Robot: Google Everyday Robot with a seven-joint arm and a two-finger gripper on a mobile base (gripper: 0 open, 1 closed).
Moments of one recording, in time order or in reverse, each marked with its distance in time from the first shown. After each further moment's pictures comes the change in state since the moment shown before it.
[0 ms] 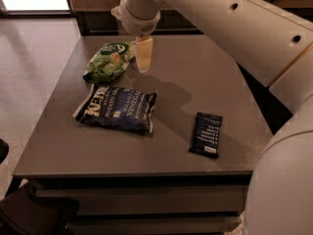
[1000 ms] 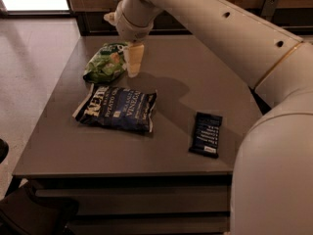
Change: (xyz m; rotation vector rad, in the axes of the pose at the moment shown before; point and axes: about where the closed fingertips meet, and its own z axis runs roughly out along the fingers) arm -0.020 -0.010 0.036 0.015 -0.146 0.037
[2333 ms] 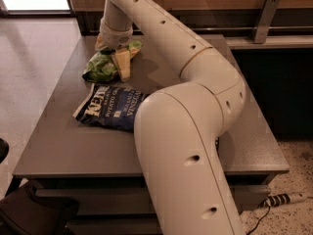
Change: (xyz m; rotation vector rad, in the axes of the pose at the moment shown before) arm 0.003 -0.004 0.096 -0.308 -0.041 -0.074
